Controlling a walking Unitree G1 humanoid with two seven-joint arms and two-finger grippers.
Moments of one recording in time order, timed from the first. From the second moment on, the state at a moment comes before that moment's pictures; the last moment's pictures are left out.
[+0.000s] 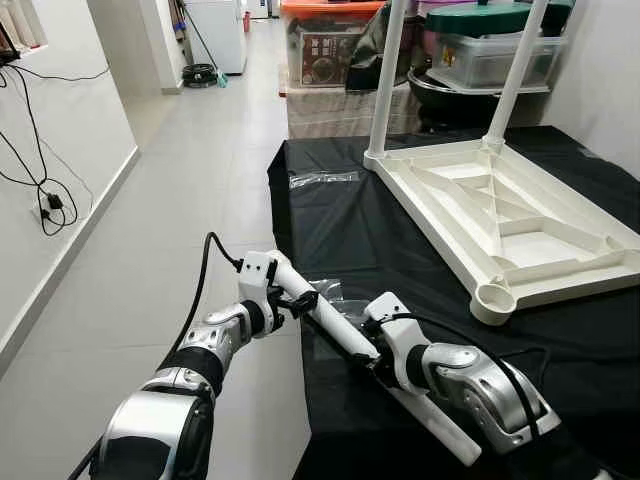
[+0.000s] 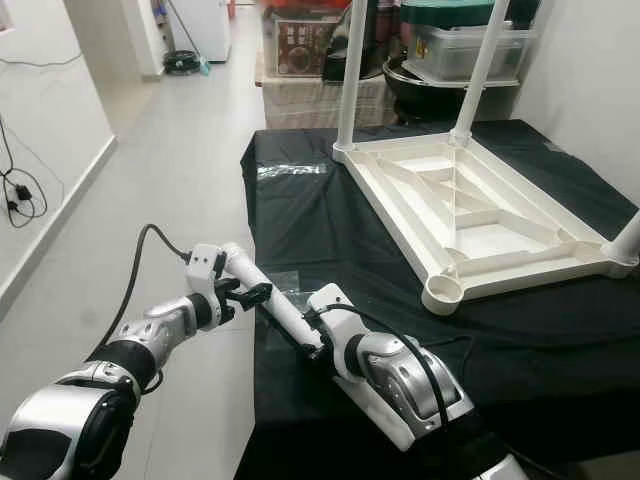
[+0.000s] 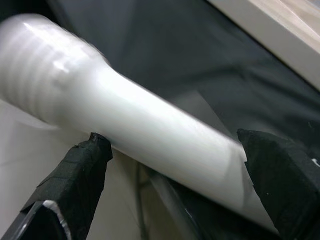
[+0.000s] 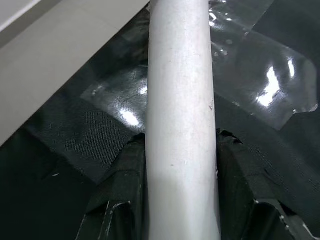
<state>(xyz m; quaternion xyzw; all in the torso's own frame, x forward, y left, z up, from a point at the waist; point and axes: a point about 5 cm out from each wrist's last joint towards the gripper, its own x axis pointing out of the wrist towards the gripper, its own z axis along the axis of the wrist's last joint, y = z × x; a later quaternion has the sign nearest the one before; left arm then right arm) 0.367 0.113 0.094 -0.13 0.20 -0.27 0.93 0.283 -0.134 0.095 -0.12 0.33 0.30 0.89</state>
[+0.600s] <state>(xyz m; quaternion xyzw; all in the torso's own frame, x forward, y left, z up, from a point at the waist) 0.341 0.108 0.187 -0.24 -0.01 -0.39 0.89 0.336 -0.179 0.138 -0.04 0.15 0.03 0.99</state>
